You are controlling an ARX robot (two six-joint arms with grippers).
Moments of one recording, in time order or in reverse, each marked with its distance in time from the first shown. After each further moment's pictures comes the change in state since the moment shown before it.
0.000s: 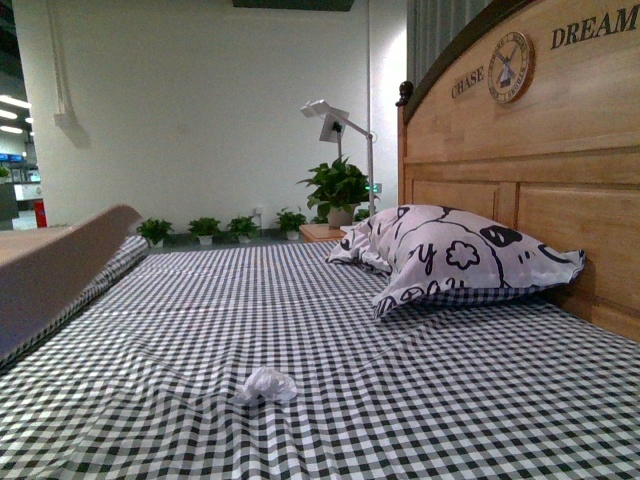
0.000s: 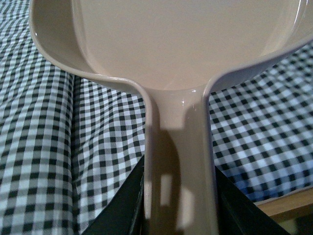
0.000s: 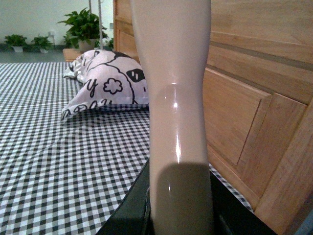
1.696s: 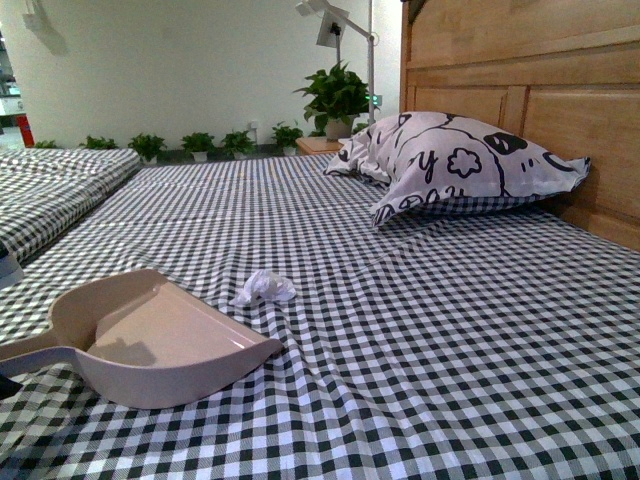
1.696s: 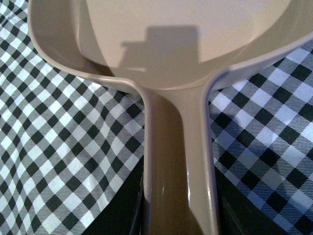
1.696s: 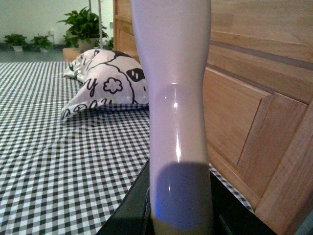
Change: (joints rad) left arm -0.111 1.052 0.543 -0.004 0.077 0.513; right arm 0.000 0.000 0.000 0.000 0.000 0.000
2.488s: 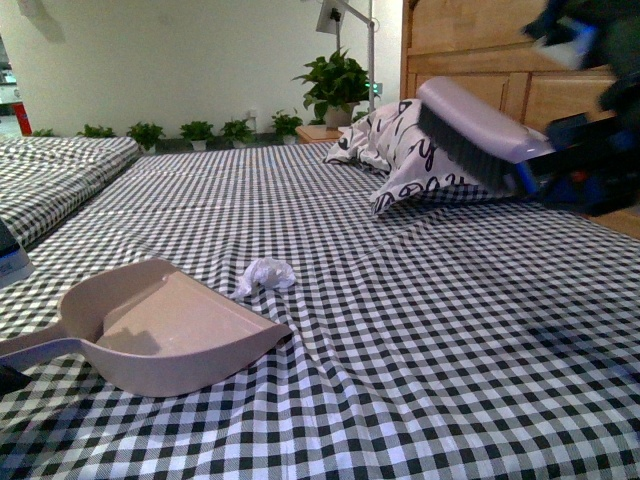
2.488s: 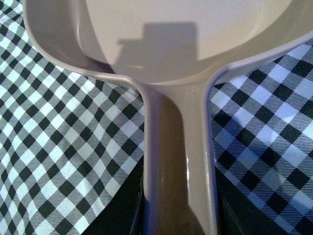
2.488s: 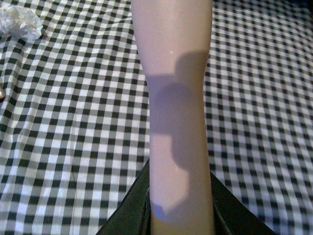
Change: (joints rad) left arm -0.006 0.015 0.006 -0.001 -0.003 0.008; right arm 0.005 0.906 0.691 -0.473 -0.362 -0.033
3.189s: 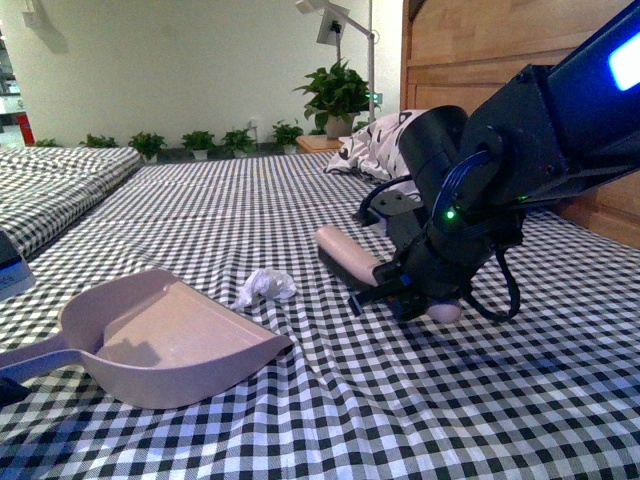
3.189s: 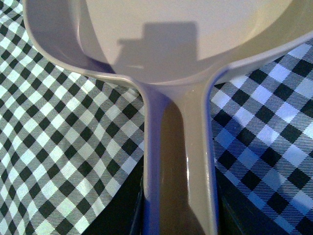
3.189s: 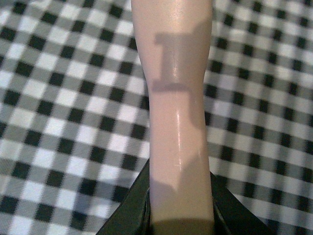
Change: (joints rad) left arm 0.000 0.000 0.000 0.000 0.000 0.002; right arm 0.078 0.681 0.538 -0.075 -0.088 -0.031
